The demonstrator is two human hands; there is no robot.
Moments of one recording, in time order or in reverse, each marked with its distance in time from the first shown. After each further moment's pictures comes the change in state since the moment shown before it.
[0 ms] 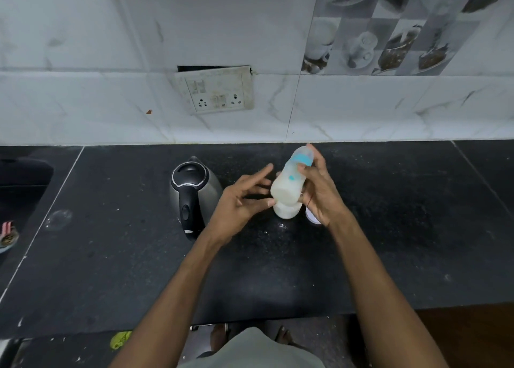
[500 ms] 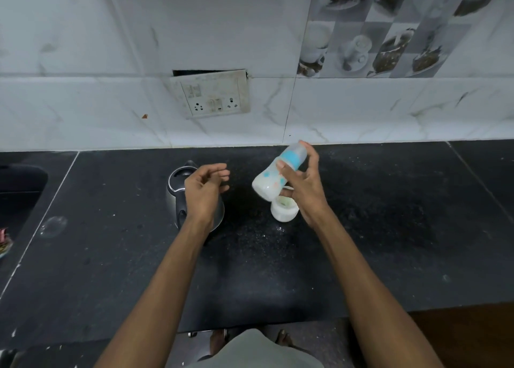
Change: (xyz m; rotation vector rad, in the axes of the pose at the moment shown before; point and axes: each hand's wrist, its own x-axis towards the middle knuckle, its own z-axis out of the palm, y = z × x) left_hand 0.032 -0.006 -0.036 -0.121 0.560 -0.131; right_hand -0.003 0.002 0.029 -0.282 0.040 -0.160
